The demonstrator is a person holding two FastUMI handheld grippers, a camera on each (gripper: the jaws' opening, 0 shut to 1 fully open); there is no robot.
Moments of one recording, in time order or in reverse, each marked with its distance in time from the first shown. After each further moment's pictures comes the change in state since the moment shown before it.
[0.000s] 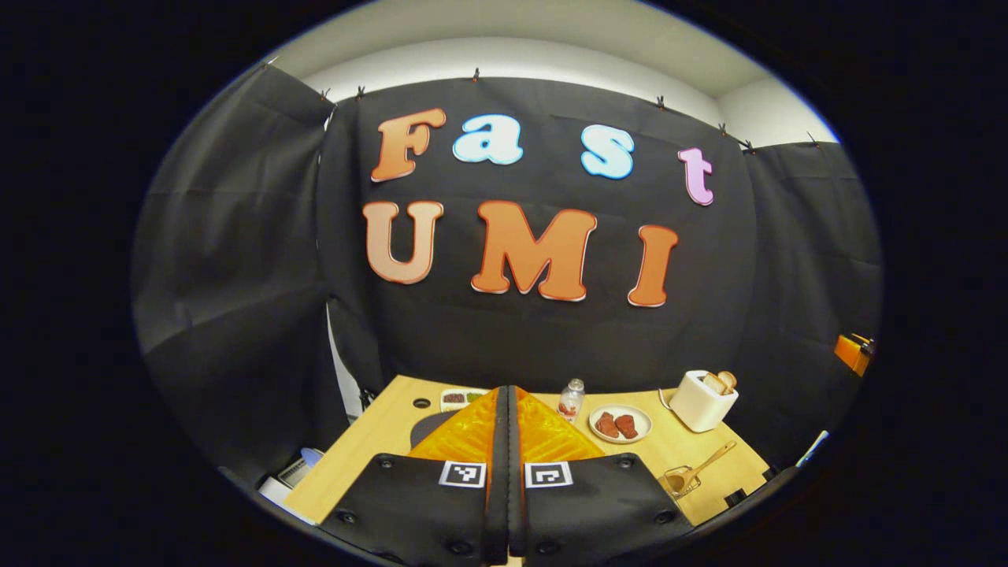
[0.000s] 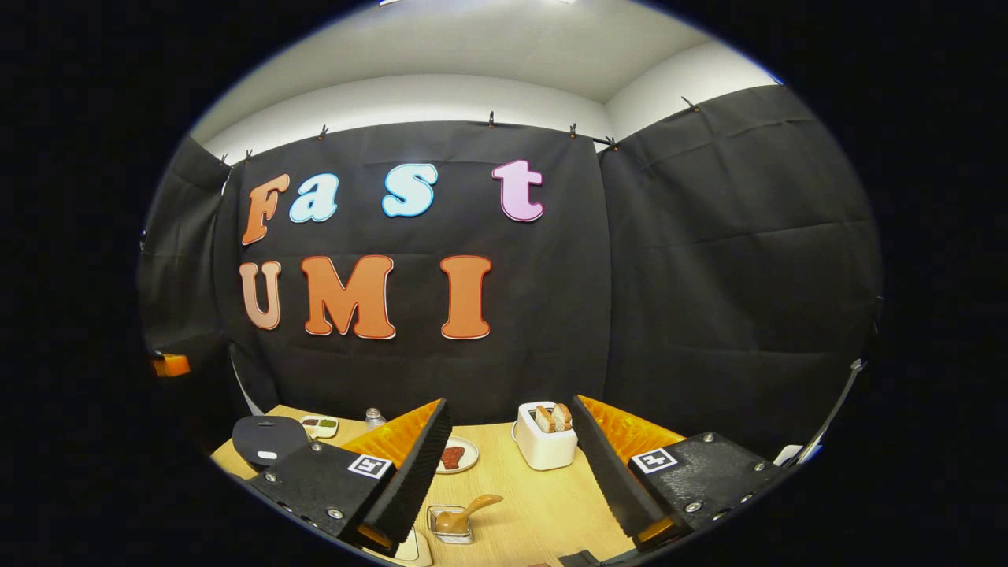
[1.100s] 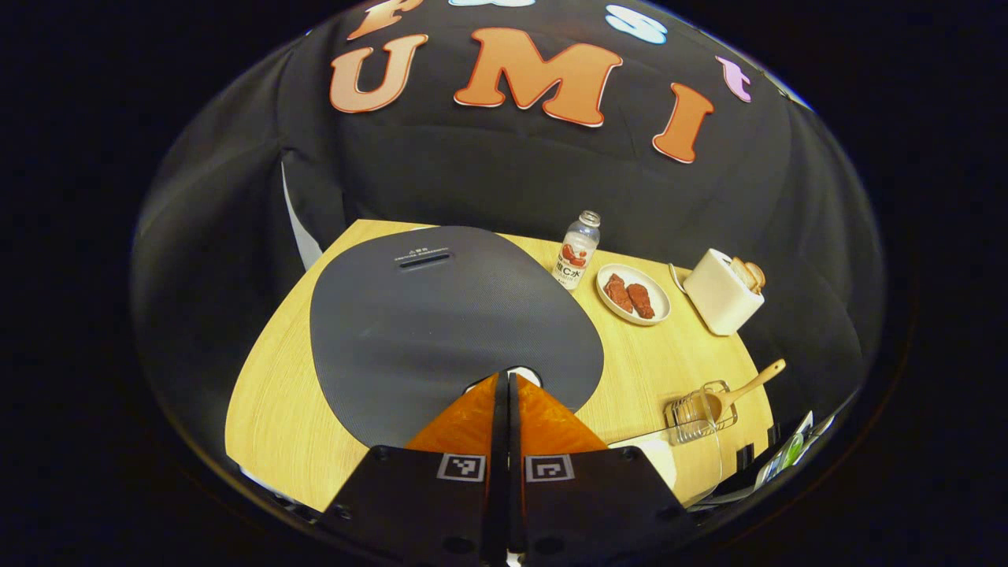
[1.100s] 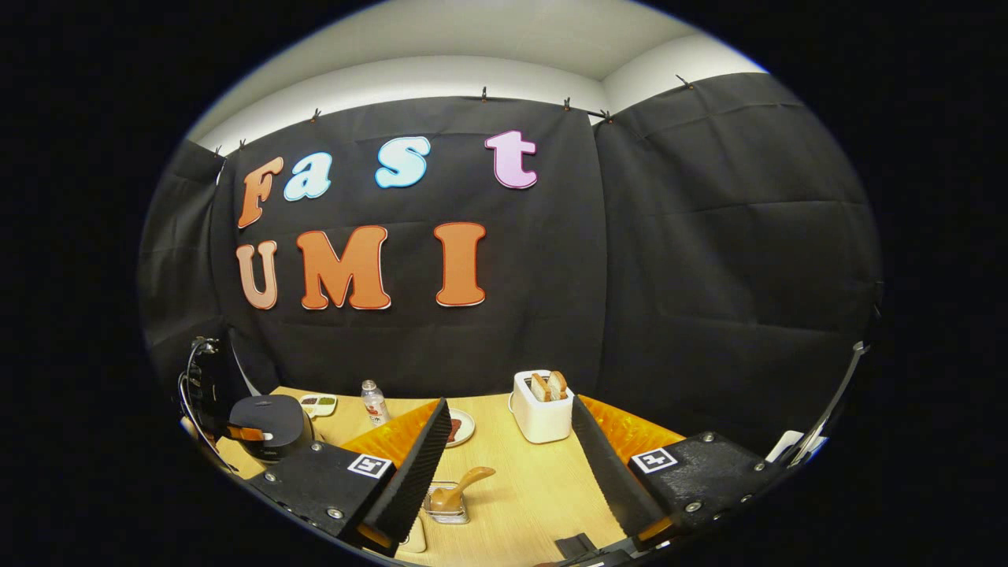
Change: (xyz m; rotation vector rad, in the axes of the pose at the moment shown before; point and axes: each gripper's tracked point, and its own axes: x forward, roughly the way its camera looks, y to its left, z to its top) left arm 0.084 -0.013 -0.196 -0.032 0.504 -0.060; right arm -0.010 -0.008 -0.041 0.015 0.110 0.006
